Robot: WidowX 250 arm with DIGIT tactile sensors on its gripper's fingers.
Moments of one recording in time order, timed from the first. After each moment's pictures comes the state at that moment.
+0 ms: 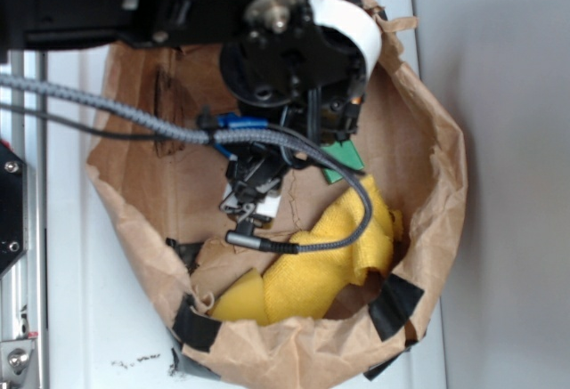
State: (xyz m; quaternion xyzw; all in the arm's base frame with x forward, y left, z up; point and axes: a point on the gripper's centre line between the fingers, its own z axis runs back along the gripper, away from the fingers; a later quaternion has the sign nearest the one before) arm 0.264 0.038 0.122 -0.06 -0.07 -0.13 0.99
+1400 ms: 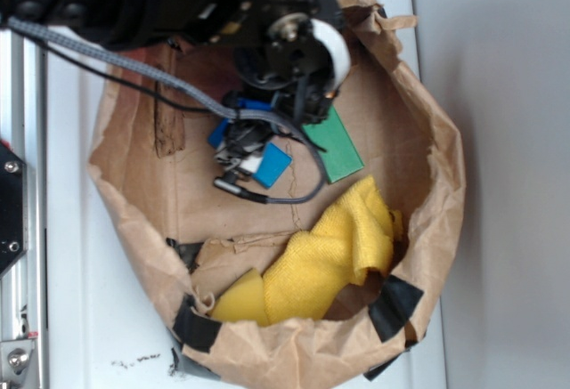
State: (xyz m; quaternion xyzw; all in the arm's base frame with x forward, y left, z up) arm 0.259 0.075 0.042 -0.03 -0.04 -0.21 0.98
